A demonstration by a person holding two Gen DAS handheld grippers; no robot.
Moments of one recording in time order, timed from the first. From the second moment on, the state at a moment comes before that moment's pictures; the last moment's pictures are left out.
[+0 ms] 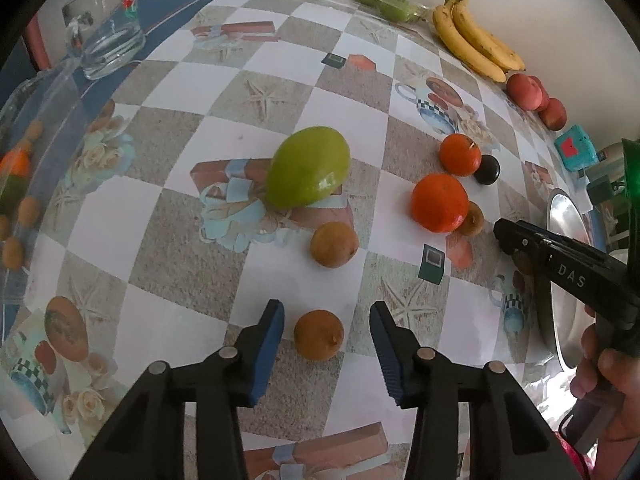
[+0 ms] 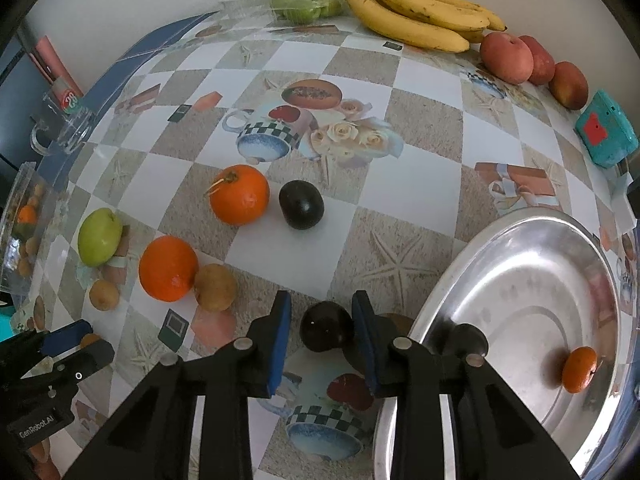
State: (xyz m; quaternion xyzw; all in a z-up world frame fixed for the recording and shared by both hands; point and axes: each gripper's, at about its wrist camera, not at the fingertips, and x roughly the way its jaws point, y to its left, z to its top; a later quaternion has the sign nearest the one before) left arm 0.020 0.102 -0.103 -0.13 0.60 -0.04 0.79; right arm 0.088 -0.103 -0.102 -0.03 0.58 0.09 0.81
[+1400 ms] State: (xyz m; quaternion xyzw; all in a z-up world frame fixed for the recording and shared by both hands) left arm 0.053 0.017 -0.008 -0.11 0.54 -0.08 0.83; right arm 0.056 -0.182 -0.039 0.11 0.54 0.05 0.83
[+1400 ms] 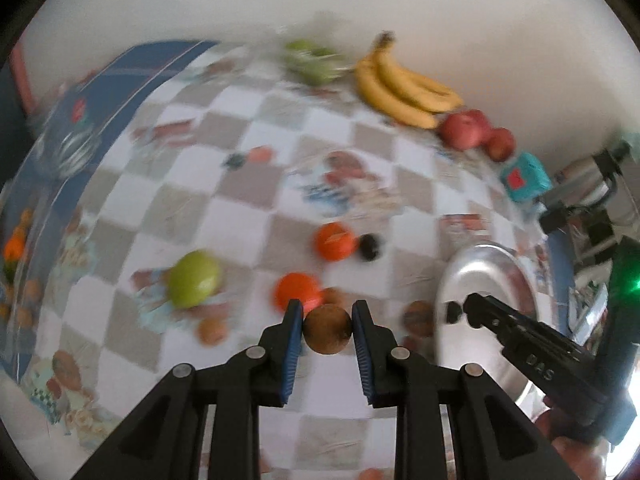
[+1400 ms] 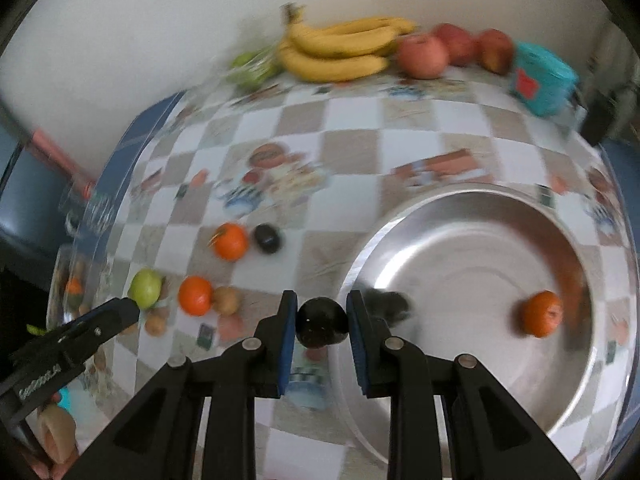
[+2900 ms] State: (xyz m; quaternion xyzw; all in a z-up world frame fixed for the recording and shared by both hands) left arm 0.055 -0.170 -0.082 0.04 0.61 -0.19 0.77; right arm 0.045 -0.294 -0.085 0.18 0.60 -0.08 0.78
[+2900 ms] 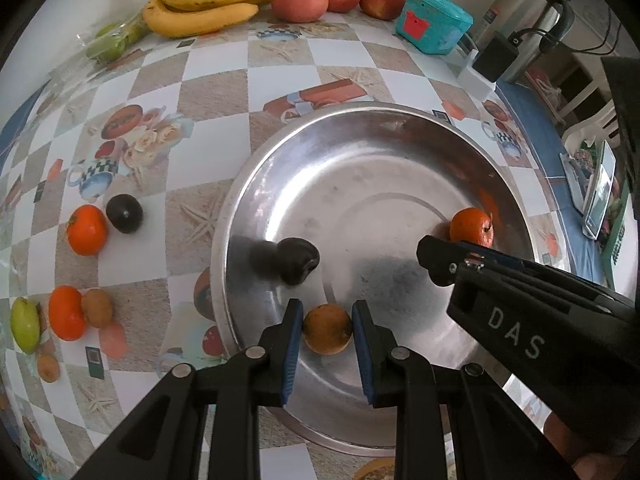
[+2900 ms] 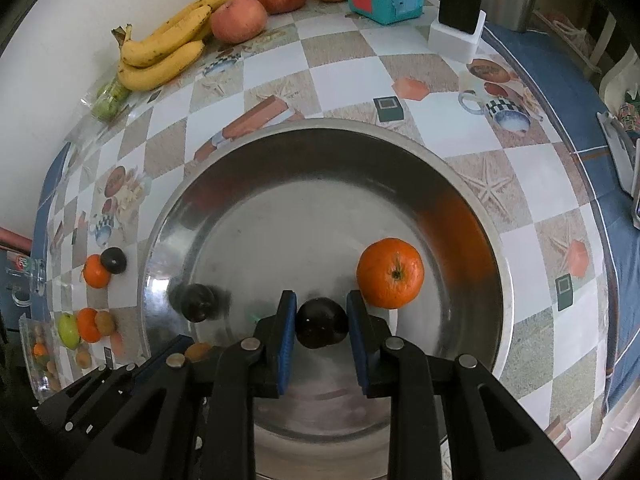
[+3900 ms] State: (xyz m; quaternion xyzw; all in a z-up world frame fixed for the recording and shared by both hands) left arm 0.077 -0.108 -0.052 -0.03 0.58 -0.11 0.81; right arm 0.045 -0.294 -0.061 0.19 0.56 -0.08 0.81
